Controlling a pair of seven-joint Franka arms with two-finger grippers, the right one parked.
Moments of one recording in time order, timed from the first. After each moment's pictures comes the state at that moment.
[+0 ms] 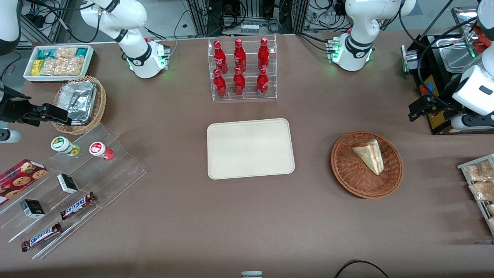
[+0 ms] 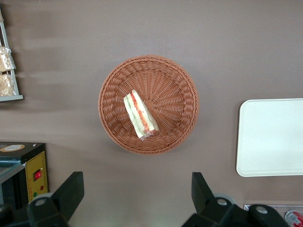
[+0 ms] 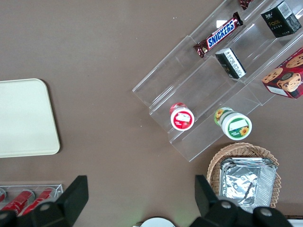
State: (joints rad) arm -0.04 0.01 -0.02 -1.57 -0.01 1.57 -0.10
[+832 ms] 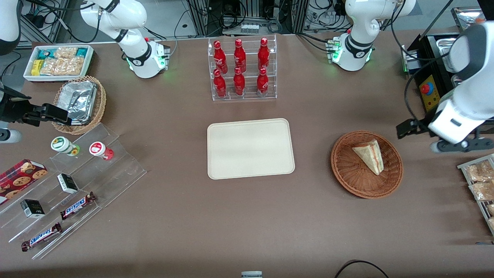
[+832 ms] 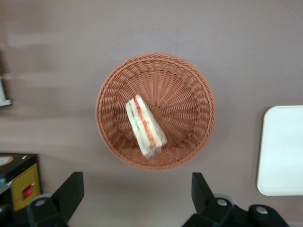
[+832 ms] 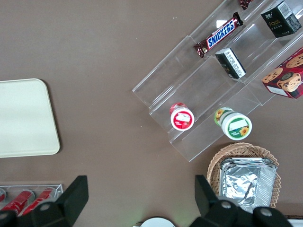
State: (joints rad) arm -0.04 0.08 -0.02 -1.77 0.02 1.80 -0.11
